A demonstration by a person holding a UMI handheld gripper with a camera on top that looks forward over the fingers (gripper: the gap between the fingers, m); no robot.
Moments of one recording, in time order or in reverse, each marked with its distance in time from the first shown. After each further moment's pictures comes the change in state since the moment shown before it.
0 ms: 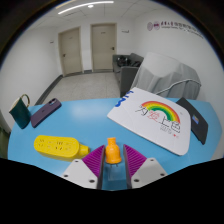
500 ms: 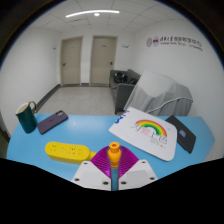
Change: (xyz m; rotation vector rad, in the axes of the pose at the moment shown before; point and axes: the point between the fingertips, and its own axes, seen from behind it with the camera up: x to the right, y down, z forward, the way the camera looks) arm -0.010 -0.043 -0.065 0.161 0.078 -0.059
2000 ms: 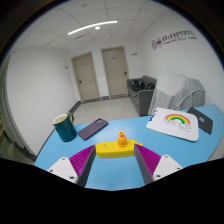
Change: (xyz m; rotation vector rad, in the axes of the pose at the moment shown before) arm -0.129 0.009 -0.087 0.130 -0.244 0.155
